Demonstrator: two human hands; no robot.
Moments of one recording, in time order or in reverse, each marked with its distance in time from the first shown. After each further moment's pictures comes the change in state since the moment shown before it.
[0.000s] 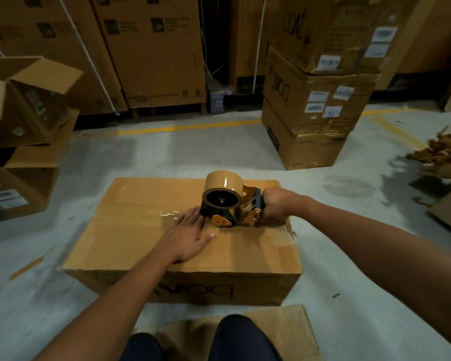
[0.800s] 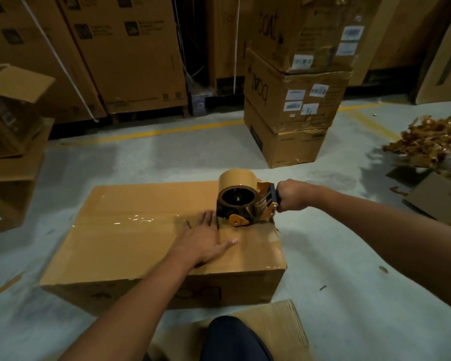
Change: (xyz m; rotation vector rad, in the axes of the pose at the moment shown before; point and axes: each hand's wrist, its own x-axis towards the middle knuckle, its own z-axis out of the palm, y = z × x) left_hand 0.027 0.082 -0.011 0.080 -0.153 -0.073; right_hand -0.027 0.064 -0.023 -0.116 -0.029 0.108
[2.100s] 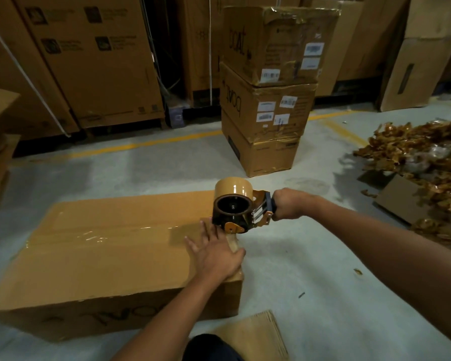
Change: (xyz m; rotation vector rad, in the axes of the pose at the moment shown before) left_hand 0.016 0.105 0.009 -0.245 0.162 -0.093; right_hand -0.022 0.058 0.001 0.084 0.017 0.069
